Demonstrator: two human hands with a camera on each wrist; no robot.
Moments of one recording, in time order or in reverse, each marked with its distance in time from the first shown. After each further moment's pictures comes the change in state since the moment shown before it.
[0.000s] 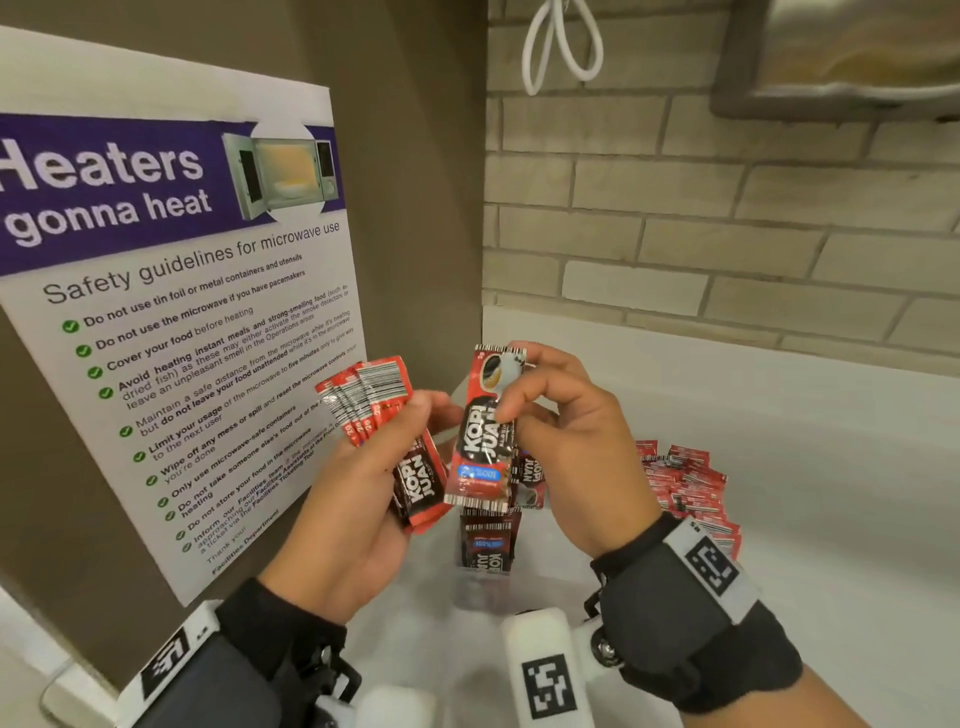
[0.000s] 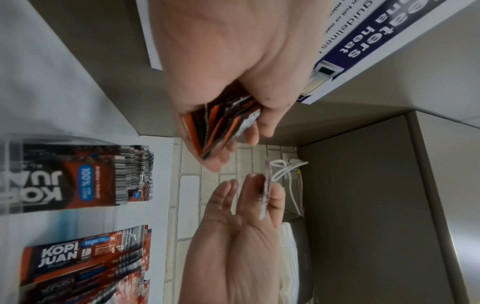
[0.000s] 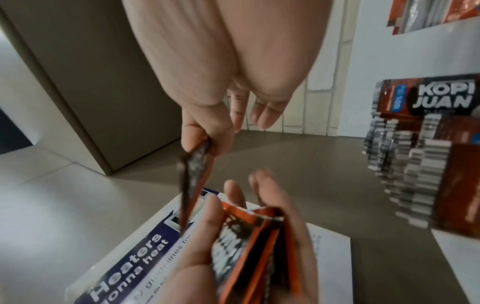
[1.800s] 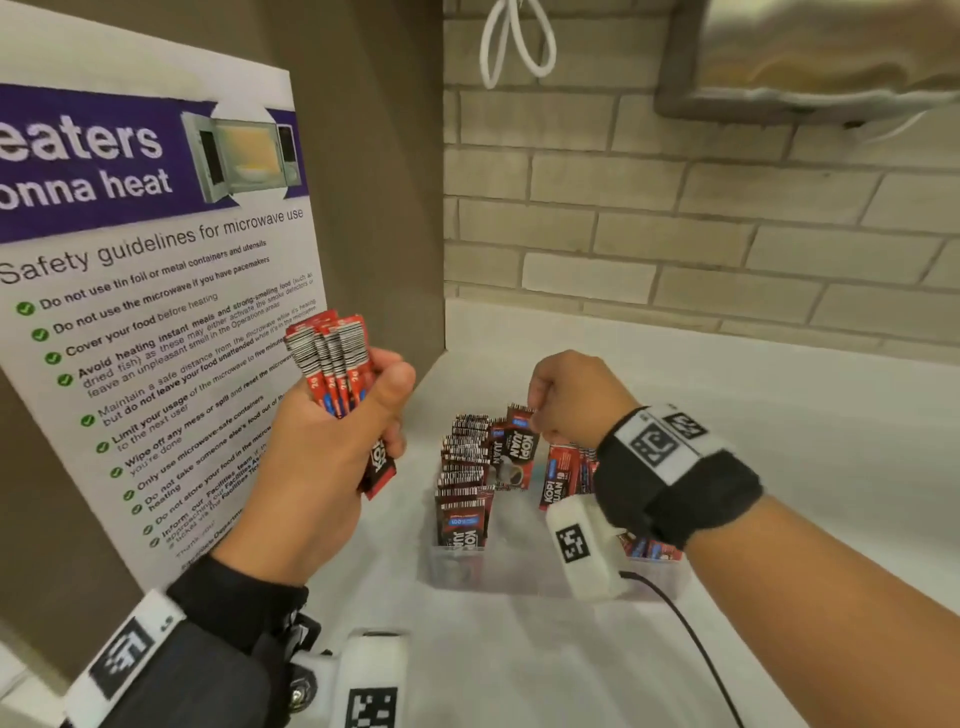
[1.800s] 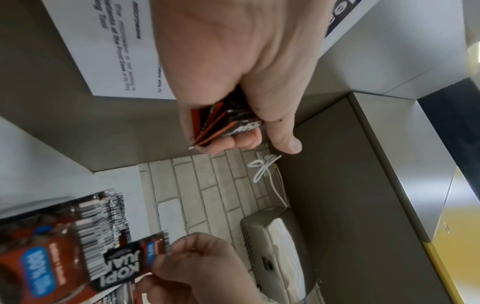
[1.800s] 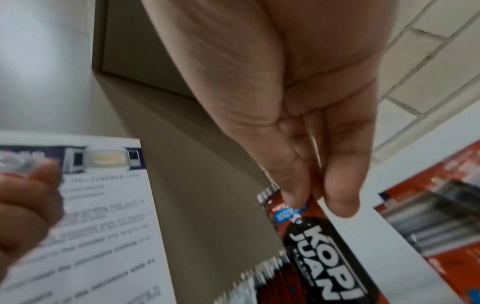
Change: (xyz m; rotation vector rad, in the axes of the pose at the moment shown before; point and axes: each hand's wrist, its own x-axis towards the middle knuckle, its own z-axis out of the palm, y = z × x) left_hand 0.005 0.011 -0.009 0.184 -0.055 0.319; right_hand 0.042 0.003 -0.048 -1.081 -0.152 0.408
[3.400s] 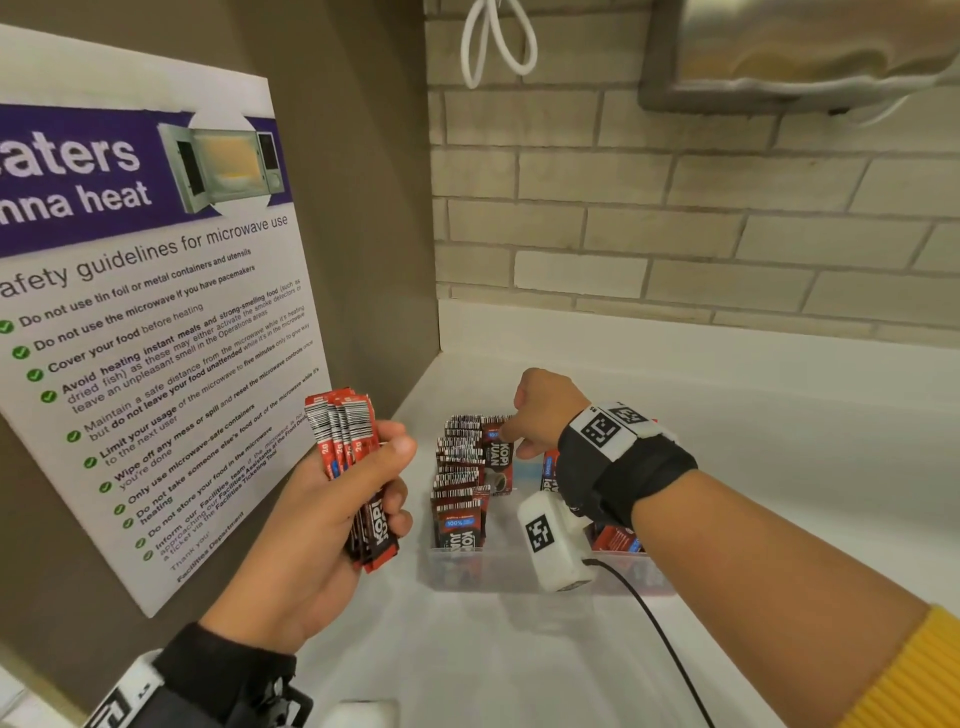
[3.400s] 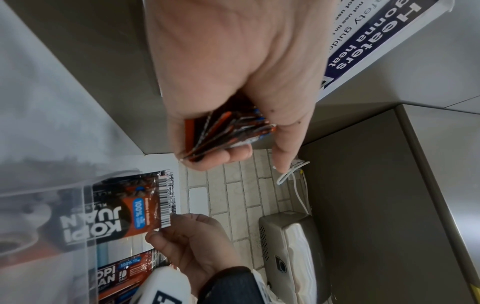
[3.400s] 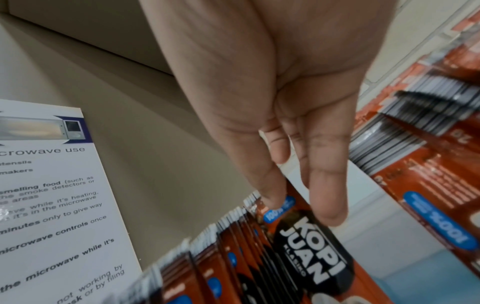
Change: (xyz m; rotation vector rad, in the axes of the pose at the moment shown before) left_hand -0.022 -0.022 -0.014 -0.166 -0.094 -0.353; right_hand 0.024 0.006 0.029 0.021 -0.097 0.112
